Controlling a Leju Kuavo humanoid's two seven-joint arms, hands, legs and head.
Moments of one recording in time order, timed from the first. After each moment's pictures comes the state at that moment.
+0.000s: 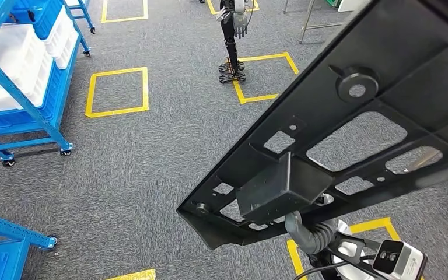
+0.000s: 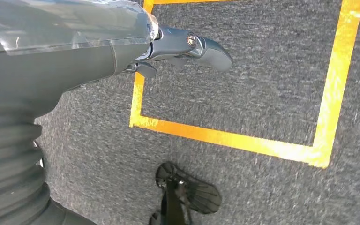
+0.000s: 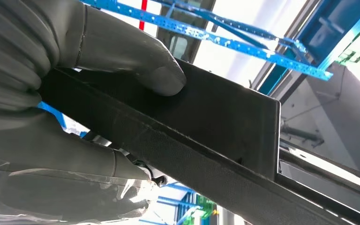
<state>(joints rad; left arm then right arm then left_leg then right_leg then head) -0.08 -0.01 1.25 -0.23 -0.77 0.11 -0.32 -0.04 -0.09 0.29 -1.95 -0.15 0.39 -0.68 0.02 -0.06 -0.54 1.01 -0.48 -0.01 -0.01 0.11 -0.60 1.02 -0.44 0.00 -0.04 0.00</state>
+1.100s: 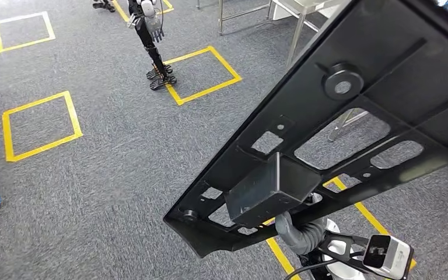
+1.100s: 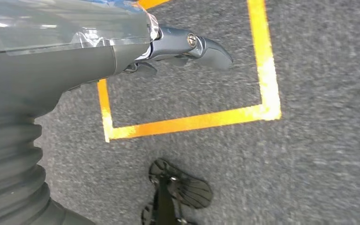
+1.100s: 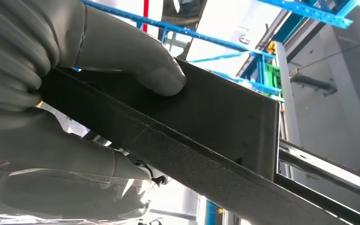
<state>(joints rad) -0.09 0.00 1.27 -0.23 -0.78 0.09 -0.33 -0.07 -0.06 0.32 -1.92 -0.18 0.41 -0.67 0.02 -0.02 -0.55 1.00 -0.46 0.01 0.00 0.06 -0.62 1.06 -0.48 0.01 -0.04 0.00</state>
